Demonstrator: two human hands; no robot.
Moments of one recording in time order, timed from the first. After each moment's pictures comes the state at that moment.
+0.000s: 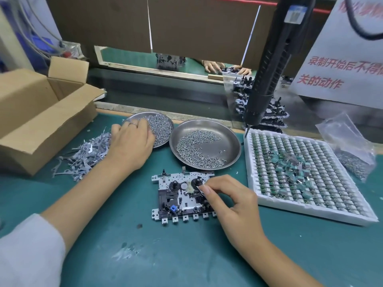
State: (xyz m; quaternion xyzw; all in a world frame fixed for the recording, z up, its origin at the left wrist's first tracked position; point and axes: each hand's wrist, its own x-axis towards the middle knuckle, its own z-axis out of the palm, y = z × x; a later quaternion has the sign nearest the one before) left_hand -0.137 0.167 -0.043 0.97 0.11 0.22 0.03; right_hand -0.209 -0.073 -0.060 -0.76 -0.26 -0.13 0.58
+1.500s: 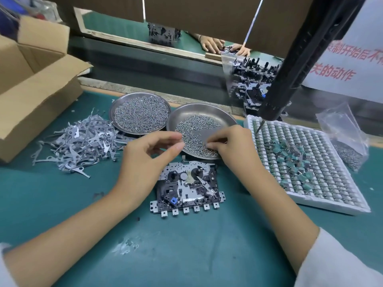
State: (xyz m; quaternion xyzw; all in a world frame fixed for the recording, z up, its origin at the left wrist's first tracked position) left_hand -0.205 0.108 -0.042 0.74 0.01 0.21 0.64; right_hand -0.116 -0.058 -0.024 -0.93 -0.17 -0.05 0.31
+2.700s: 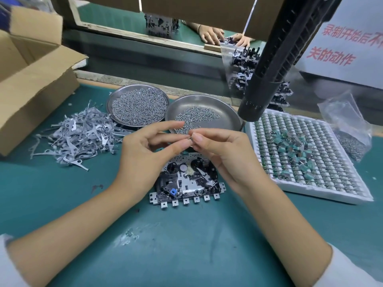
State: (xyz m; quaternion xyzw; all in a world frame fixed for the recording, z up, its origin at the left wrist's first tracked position) left_hand -0.210 0.102 -0.041 0.69 -0.02 0.20 0.70; right_hand -0.166 -0.048 -0.019 -0.61 -0.10 0.17 0.77
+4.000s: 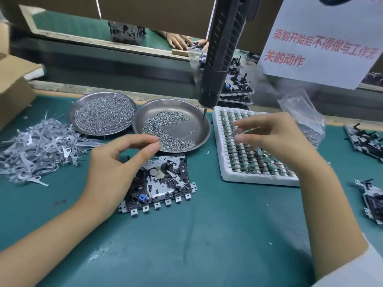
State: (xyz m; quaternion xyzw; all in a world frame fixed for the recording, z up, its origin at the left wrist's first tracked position) left_hand -0.215 0.096 -0.041 0.75 -0.04 0.23 0.62; right_hand -0.149 -0.164 0.028 -0.88 -0.09 0.00 0.46
